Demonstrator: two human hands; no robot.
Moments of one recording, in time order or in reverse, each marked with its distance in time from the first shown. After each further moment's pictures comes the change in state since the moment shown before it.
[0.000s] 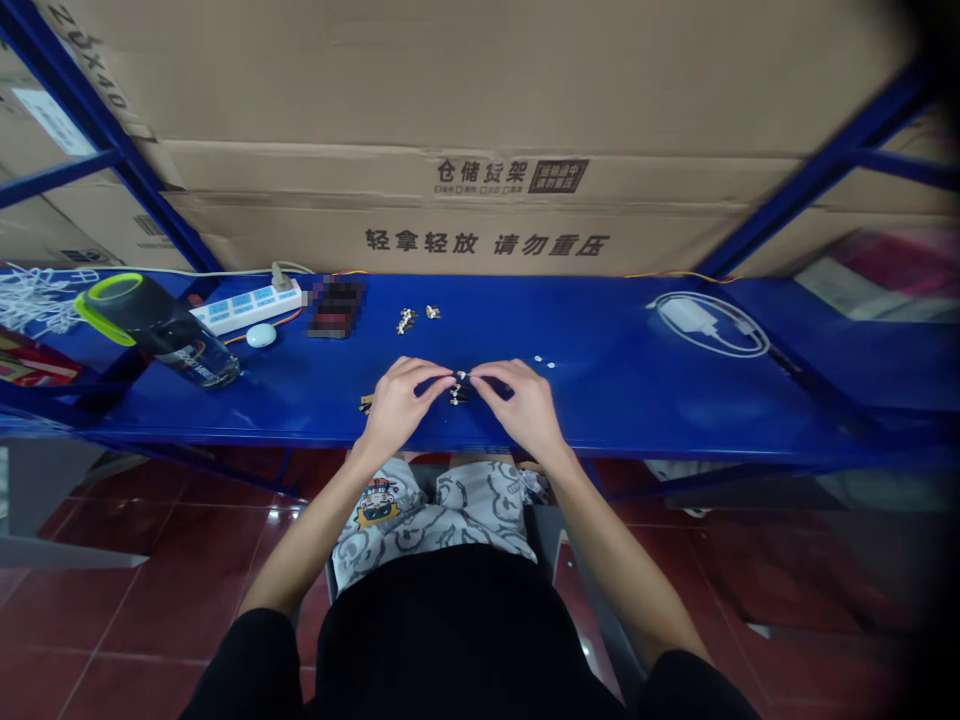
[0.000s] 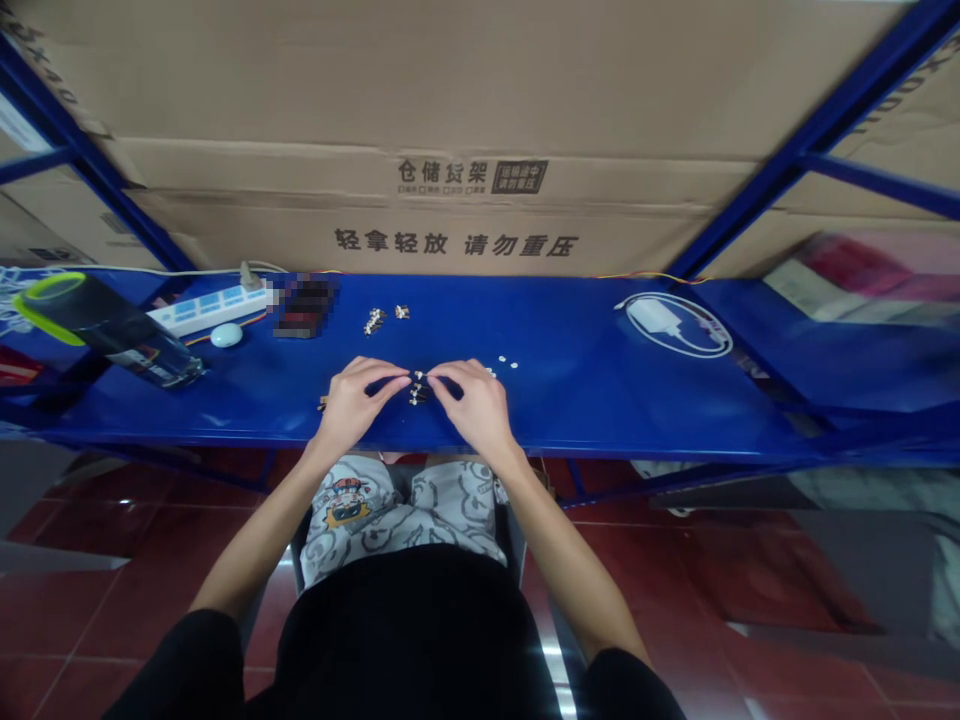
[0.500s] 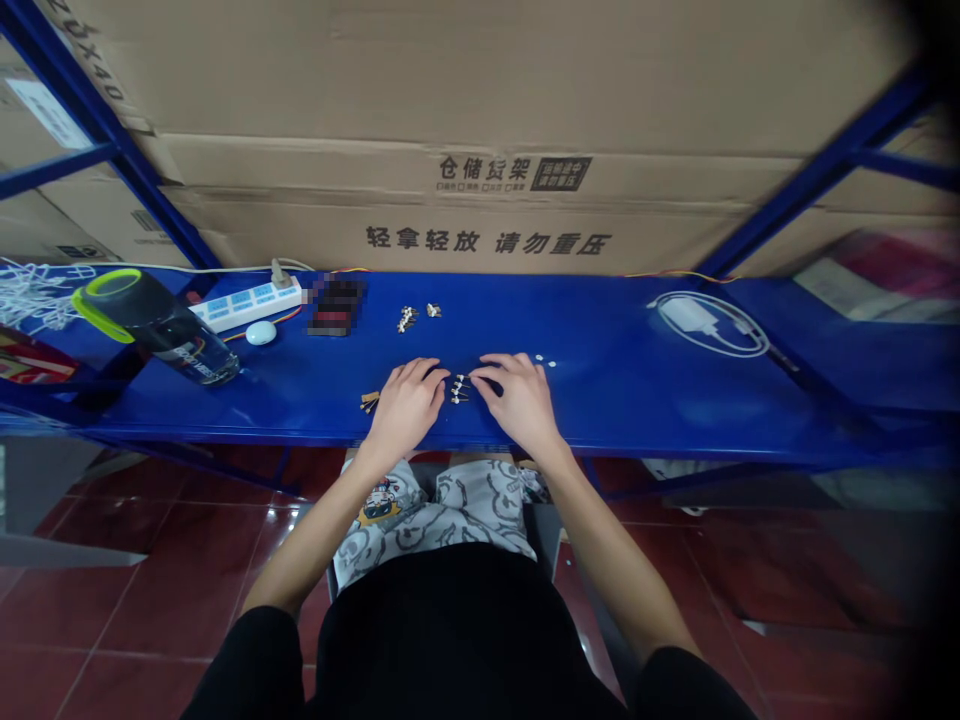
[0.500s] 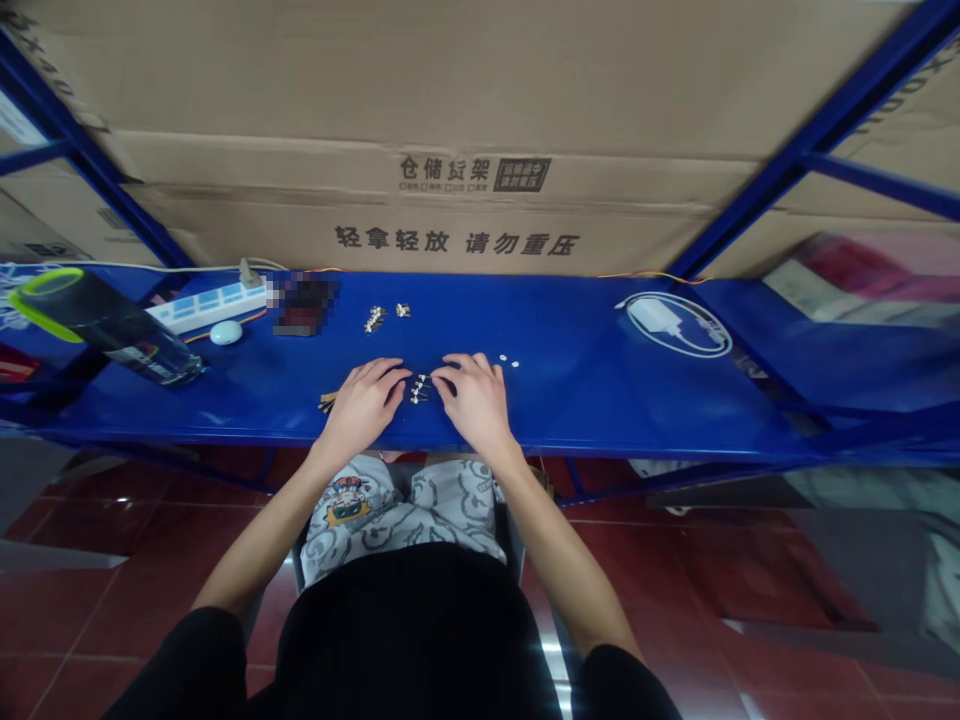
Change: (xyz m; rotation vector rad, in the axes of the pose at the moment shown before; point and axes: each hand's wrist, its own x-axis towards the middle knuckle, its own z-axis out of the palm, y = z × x) left_hand -0.006 0.003 0.008 0.442 -0.242 0.002; right_hand 0.002 0.011 0.009 -0.372 -0.071 0.018
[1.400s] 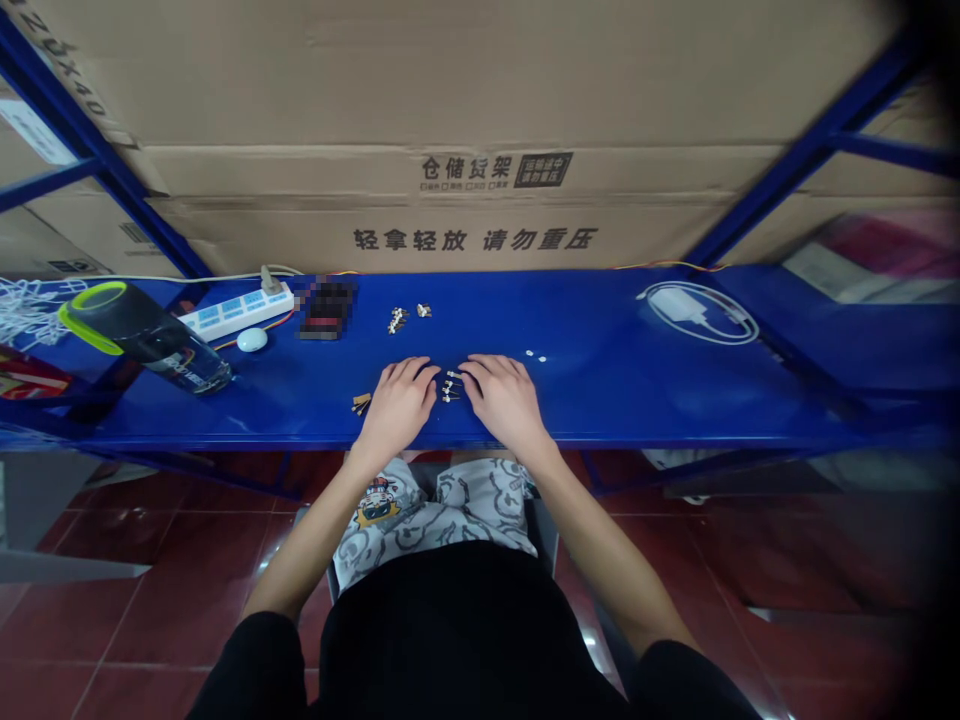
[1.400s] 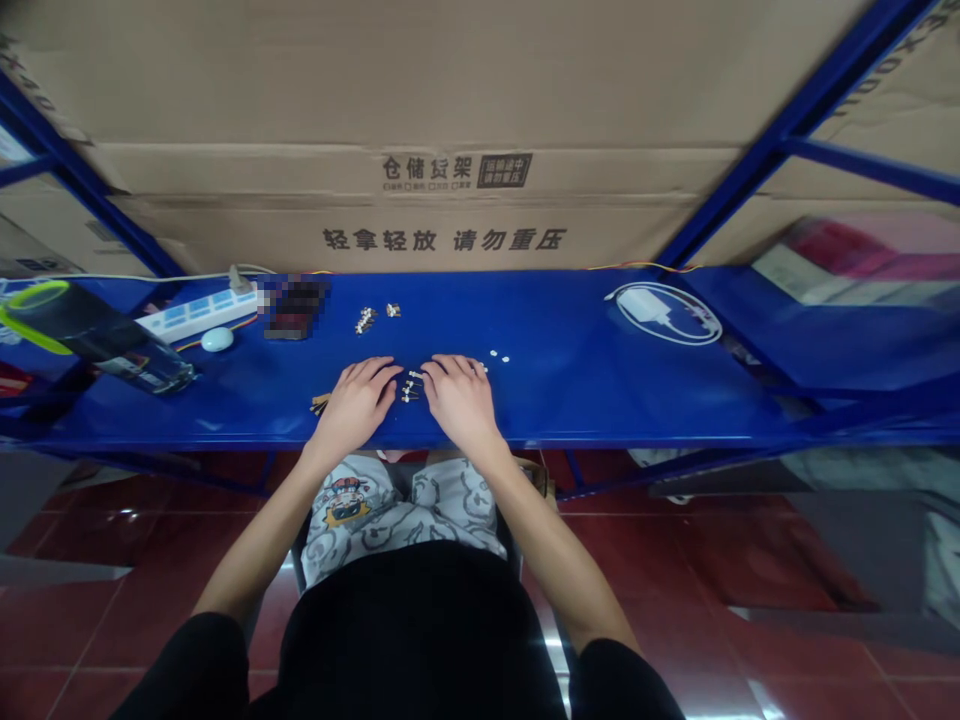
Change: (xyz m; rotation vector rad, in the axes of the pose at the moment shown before) left_hand 0.001 -0.002 0.000 0.027 -0.030 0.032; right_hand -0.001 -0.010 0.003 -0.095 -0.009 -0.044
